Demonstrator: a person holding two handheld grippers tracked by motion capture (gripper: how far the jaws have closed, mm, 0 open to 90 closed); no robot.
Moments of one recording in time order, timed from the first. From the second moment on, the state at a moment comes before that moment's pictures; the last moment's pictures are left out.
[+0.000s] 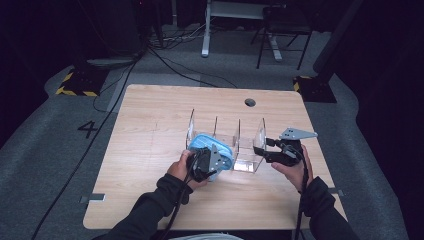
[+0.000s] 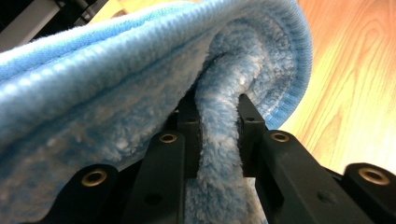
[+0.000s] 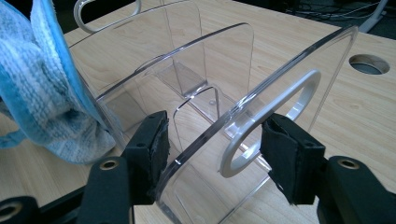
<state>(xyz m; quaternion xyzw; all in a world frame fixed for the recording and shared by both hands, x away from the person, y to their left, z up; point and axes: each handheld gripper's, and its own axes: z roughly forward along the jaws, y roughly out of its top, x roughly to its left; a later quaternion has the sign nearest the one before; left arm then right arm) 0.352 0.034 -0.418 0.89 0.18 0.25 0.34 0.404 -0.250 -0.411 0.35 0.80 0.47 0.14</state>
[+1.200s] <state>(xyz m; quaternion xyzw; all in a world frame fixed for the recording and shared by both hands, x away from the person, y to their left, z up) 0.352 -0.059 -0.419 0.90 0.11 0.23 0.36 0.404 -0.249 -0.410 0.34 0.80 0.46 0.15</state>
